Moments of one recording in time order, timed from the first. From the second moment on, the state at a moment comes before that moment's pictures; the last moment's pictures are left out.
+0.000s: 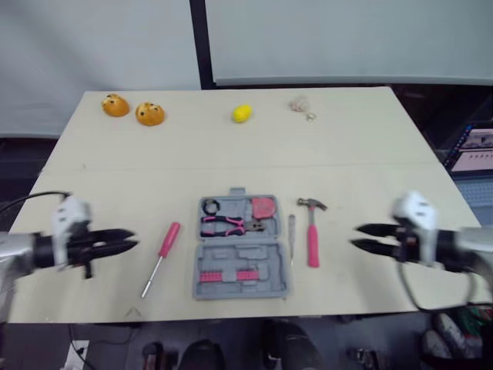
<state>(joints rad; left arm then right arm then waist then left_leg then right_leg) 0.04 1.00 0.44 0.11 -0.43 0.40 -1.22 0.05 -0.96 -0.45 -0.35 0.38 0.72 1.18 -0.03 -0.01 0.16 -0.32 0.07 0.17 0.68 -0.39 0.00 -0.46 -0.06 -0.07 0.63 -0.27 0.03</state>
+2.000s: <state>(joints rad) 0.08 0.80 0.34 -0.53 -0.66 0.74 -0.90 -0.05 -0.72 -0.21 -0.74 0.79 0.98 0.46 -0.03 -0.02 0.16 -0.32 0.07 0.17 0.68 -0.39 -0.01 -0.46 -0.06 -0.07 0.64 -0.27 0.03</state>
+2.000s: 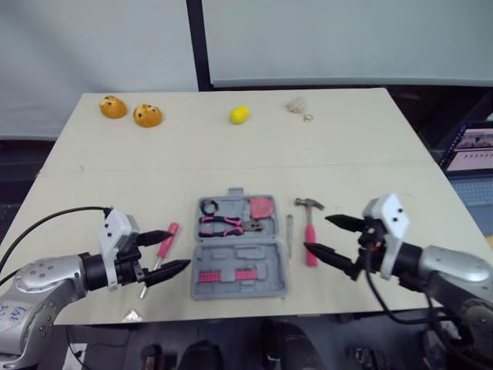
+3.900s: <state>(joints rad) -0.36 0.88 0.03 -0.26 -0.58 0.43 -1.28 -0.22 -0.25 0.15 -0.30 0.29 0.99 0.09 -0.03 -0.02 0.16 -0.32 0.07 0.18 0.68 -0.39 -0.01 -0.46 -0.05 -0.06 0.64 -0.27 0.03</state>
